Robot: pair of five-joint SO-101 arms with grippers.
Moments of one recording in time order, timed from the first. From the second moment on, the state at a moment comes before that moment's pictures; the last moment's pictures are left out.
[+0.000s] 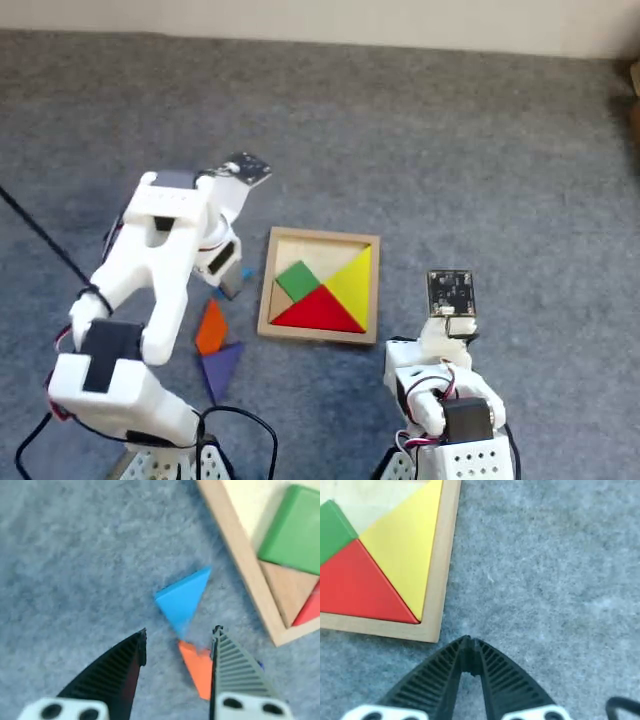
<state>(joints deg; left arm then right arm) -2.0 6.5 20.9 74.1 -25.0 -13.5 -104.5 95.9 71.5 -4.2</state>
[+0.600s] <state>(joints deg) -2.5 11.0 24.1 59.5 -25.1 -13.5 -104.5 95.9 71.5 -4.2</state>
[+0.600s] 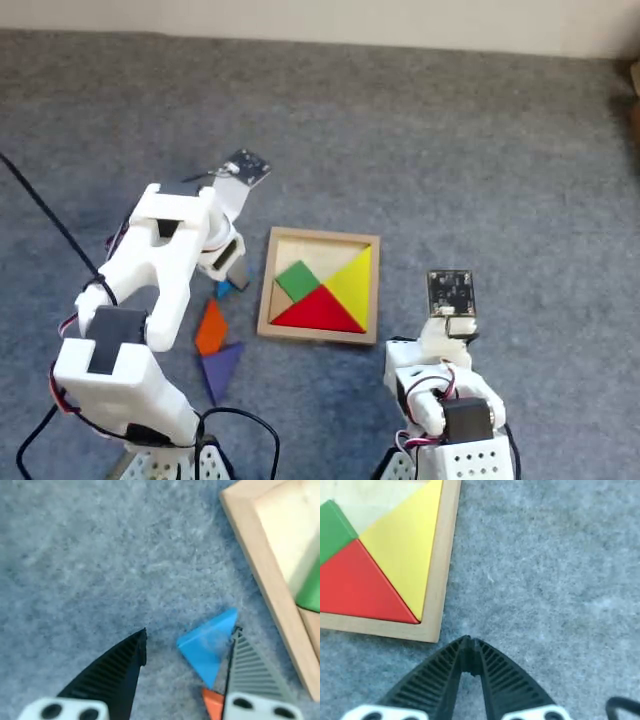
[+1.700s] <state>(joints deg) 1.5 11.4 24.0 63.9 -22.5 -13.5 -104.5 95.9 71.5 -4.2</state>
